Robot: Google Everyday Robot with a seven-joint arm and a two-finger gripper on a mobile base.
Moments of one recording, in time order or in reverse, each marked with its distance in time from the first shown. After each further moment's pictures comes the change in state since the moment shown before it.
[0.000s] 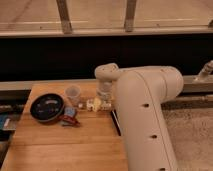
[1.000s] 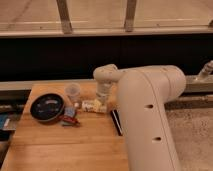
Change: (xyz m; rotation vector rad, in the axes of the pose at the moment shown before) arm 0.001 0.011 -0.010 0.030 -0.020 -0.041
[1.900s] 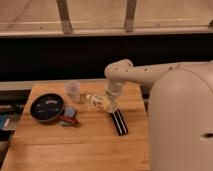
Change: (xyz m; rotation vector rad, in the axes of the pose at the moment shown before) arm 0.058 0.007 -0.096 0.118 -0.102 0.059
